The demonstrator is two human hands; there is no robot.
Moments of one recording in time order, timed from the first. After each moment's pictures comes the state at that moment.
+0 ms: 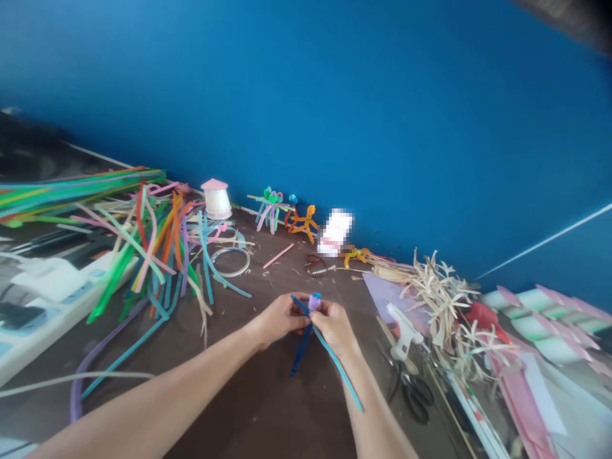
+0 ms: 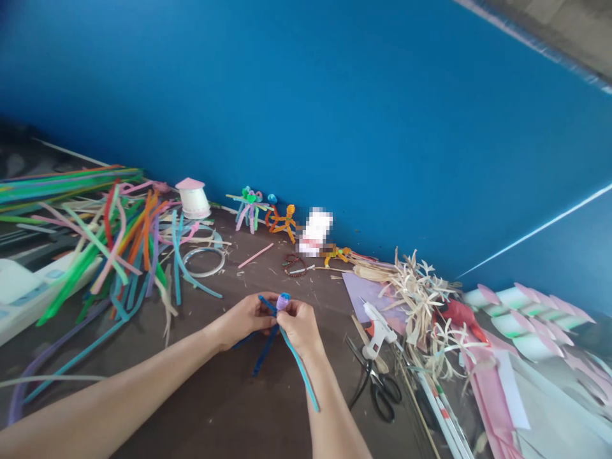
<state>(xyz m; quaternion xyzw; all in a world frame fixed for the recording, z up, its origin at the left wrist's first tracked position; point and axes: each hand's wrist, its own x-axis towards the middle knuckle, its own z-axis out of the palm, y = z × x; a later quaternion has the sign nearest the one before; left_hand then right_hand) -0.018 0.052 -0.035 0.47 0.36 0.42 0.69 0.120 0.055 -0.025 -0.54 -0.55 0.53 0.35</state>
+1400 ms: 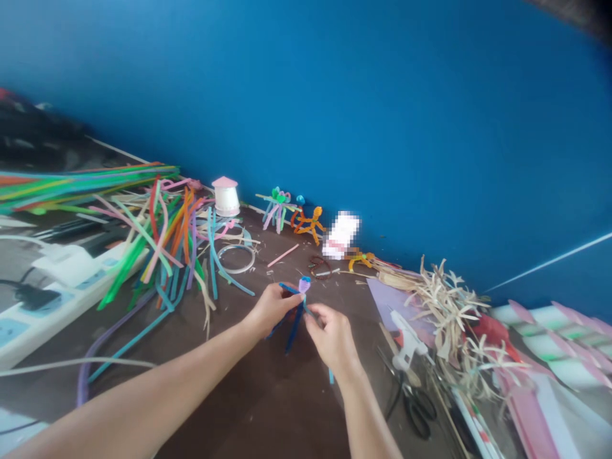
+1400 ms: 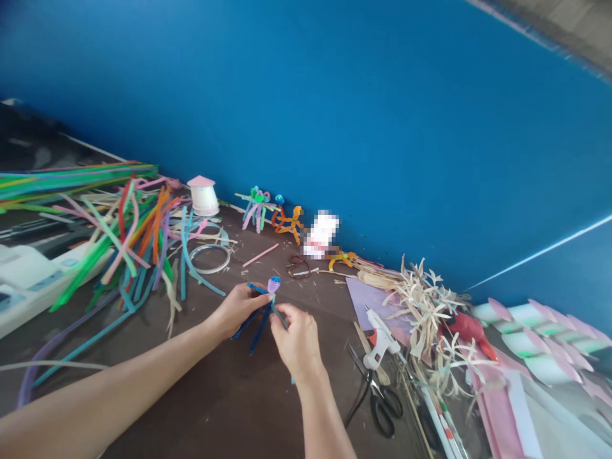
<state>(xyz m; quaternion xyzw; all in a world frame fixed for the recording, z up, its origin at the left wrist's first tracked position) -0.023 0.062 -0.035 0.37 0.47 0.52 0.61 0.117 0.039 -0.013 -0.55 -0.76 0.22 0.27</state>
